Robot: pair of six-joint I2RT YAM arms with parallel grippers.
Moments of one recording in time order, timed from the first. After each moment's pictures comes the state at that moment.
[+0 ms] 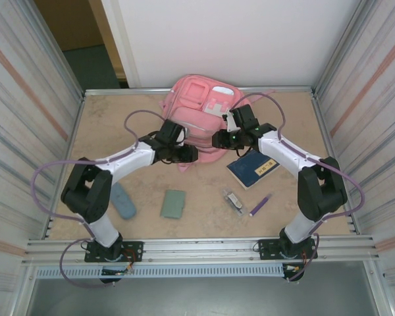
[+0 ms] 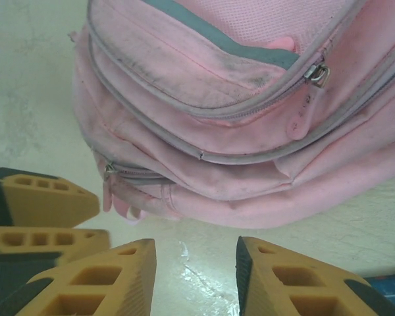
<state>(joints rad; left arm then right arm) -0.58 1.72 1.15 -0.40 0.21 -0.50 0.46 1.65 1.22 -0.45 -0.31 0.43</state>
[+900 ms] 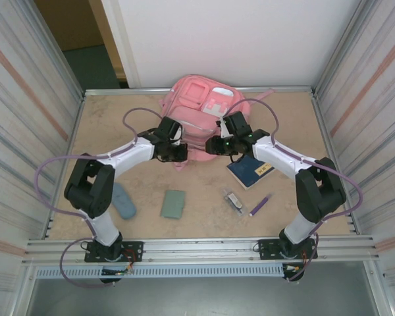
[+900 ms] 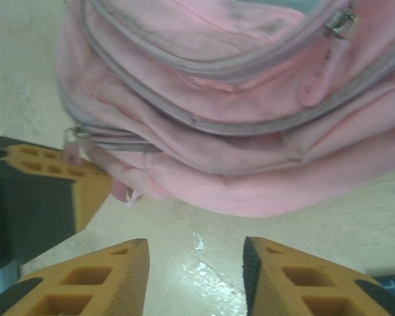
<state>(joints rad) -0.53 1.73 1.18 -0.49 0.22 -0.39 0.55 1.65 1.17 -0.40 -0.26 0.55</state>
